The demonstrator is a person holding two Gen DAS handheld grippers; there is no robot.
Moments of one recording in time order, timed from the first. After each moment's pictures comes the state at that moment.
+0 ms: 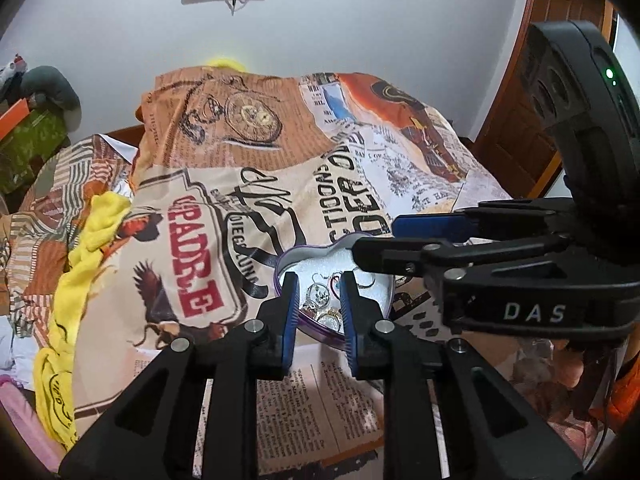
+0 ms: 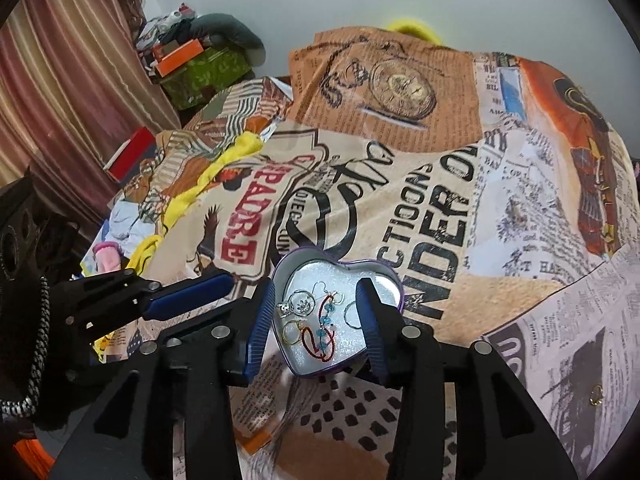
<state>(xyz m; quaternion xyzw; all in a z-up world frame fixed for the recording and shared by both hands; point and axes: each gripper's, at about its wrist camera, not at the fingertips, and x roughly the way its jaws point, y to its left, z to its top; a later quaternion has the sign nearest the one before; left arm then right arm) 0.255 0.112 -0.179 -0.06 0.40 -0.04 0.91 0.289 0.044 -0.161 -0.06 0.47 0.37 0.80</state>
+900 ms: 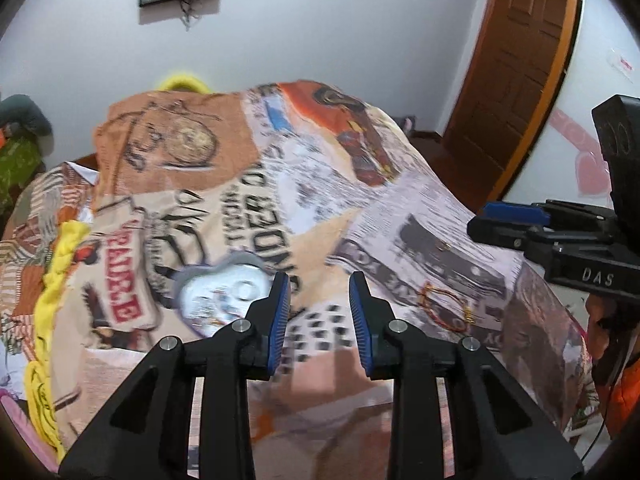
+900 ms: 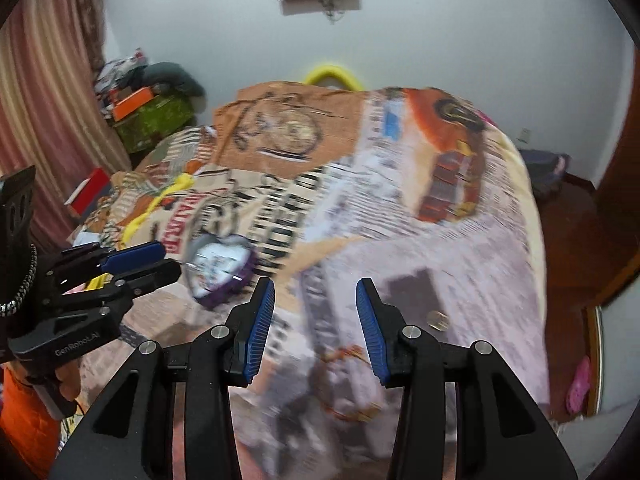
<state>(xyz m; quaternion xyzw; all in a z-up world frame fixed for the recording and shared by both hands) 0.252 0.013 -0.147 -0.04 0.40 -0.10 0.91 0.259 -0.107 -0.111 -0.05 0.42 0.26 0.87</state>
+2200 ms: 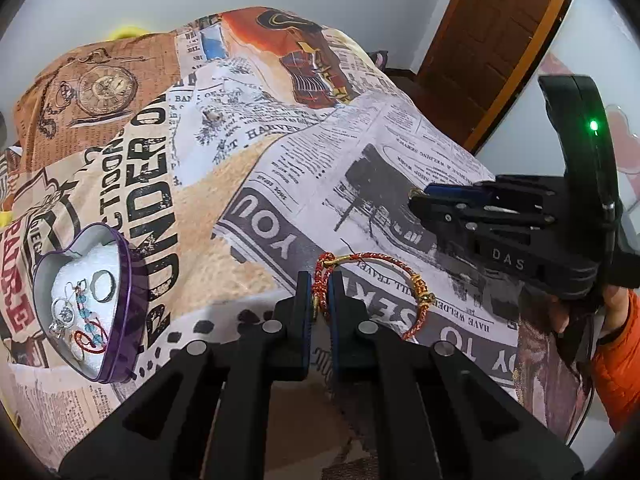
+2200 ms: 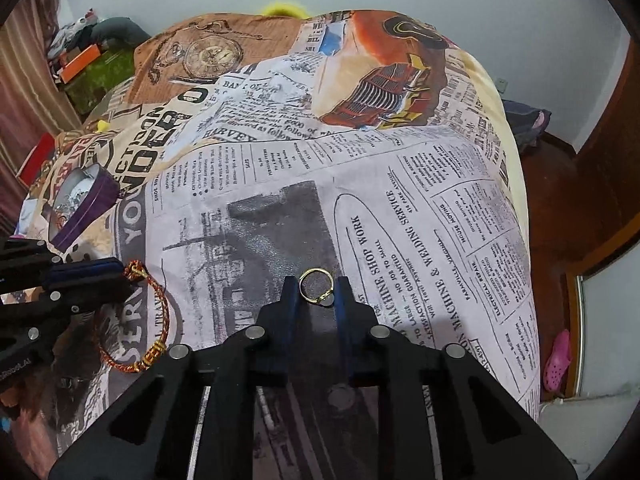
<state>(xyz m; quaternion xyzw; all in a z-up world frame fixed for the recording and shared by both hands) 0.311 -0.061 -0.224 -0.03 0.49 -0.15 0.86 0.322 -0.164 -0.211 -0.10 0.49 0.21 0.84</state>
